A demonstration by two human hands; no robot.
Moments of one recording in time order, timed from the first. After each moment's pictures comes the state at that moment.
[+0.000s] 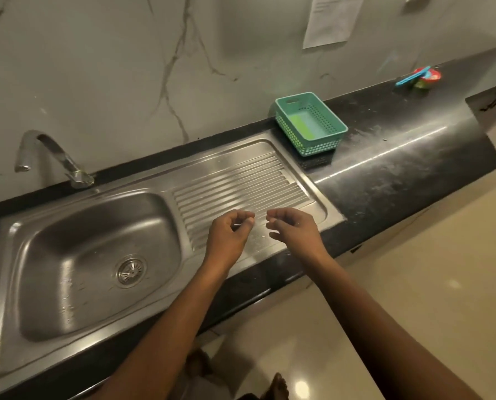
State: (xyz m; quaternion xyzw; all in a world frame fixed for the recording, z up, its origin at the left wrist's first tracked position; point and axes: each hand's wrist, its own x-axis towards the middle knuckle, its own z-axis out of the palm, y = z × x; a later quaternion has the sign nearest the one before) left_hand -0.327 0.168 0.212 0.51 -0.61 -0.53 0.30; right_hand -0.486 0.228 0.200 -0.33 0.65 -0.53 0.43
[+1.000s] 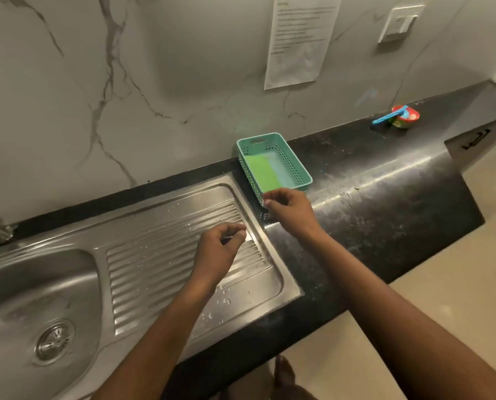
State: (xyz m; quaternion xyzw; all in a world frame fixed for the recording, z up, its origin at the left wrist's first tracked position) left_hand -0.508 0.071 0.224 0.49 -0.59 -0.56 0.32; right_hand -0.710 0.069 0.229 -0.40 0.71 -0.47 0.33
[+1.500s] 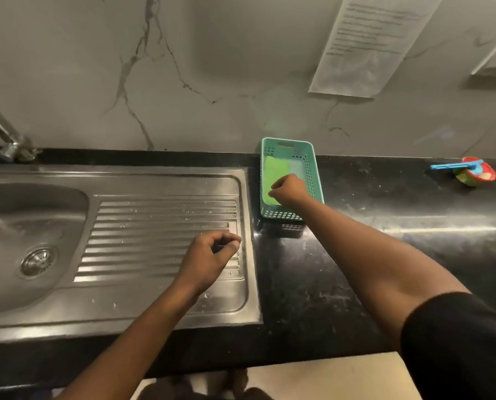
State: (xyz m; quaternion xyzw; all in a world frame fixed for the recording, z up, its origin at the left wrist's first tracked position) left_hand -0.577 0.090 0.200 0.58 -0.52 -0.51 0.37; right_hand -0.802 -0.087 0.187 -0.56 0.76 -0.16 0.30
